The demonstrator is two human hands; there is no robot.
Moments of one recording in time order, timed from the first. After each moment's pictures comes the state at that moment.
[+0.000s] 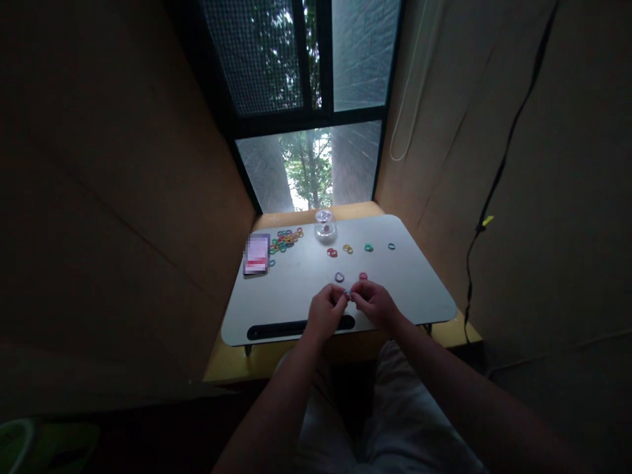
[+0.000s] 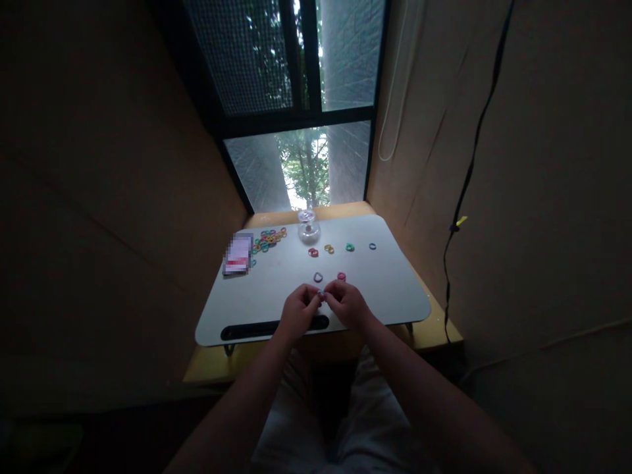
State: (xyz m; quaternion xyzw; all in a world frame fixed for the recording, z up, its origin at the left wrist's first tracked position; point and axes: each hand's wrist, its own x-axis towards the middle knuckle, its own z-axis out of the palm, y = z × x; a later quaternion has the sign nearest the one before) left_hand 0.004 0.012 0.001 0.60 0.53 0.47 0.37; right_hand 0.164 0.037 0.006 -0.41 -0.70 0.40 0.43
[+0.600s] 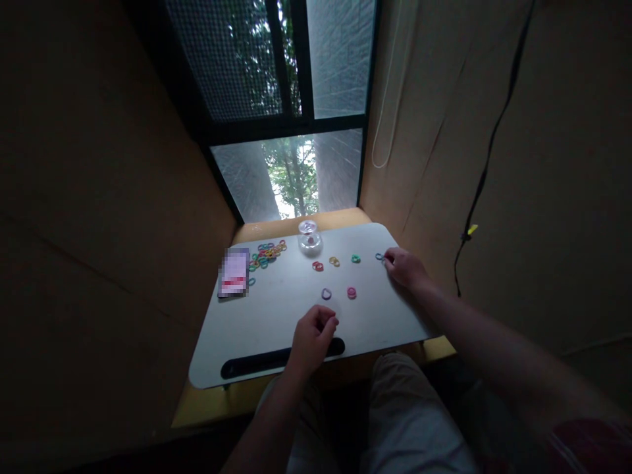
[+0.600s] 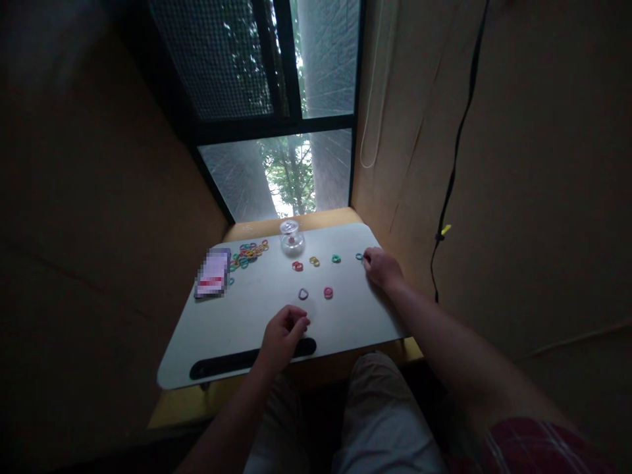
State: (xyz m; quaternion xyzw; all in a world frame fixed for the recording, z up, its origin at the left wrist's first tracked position) left_hand 0.002 0.014 0.001 0.59 0.53 0.46 0.40; right_hand 0.279 0.165 0.026 -0.65 -0.73 0.00 0.22
